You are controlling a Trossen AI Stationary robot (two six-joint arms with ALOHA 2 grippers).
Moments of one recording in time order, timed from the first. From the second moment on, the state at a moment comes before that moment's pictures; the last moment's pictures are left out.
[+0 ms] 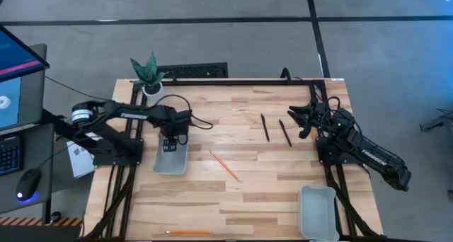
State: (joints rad) left arm 0.33 1.49 0.71 -0.78 -0.06 0.24; right arm -0.64 0.01 0.01 0.05 -0.26 0.20
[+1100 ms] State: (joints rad) left arm 0.33 1.58 0.78 -0.75 -0.01 0.27; right arm -0.64 0.01 0.01 0.05 -0.26 0.20
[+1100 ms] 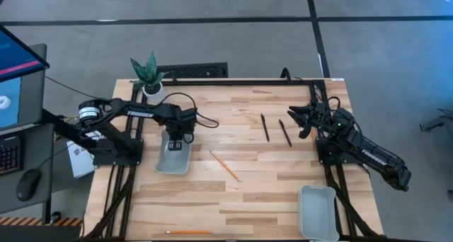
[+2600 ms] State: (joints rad) left arm 0.33 1.59 1.03 -0.95 -0.01 0.26; right arm -0.64 0.01 0.01 0.05 -0.26 0.20
